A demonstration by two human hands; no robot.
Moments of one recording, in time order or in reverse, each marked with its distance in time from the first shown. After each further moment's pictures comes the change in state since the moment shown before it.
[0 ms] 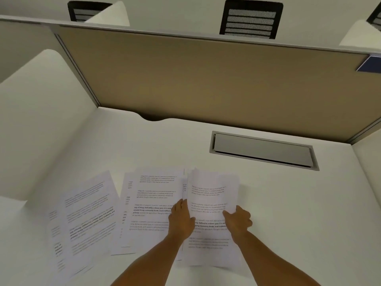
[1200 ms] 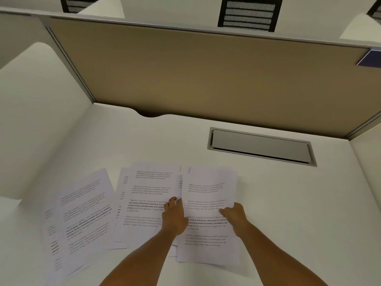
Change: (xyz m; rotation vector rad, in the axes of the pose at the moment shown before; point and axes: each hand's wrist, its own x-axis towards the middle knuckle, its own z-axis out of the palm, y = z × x) left_hand 0.008 -0.012 -0.006 0.215 -0.057 -0.001; right_hand -0.005 -0.006 -0.020 0.432 -0.336 0.057
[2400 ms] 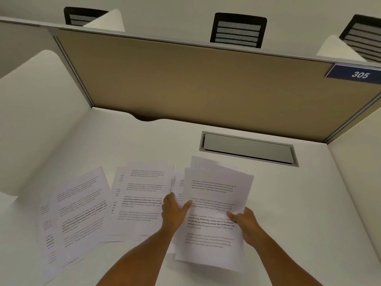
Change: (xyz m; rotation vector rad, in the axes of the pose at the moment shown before) left_hand -0.033 0.031 -0.006 -0.593 0.196 -0.131; right_hand -0.043 0.032 -0.066 0.194 -0.067 -0.097
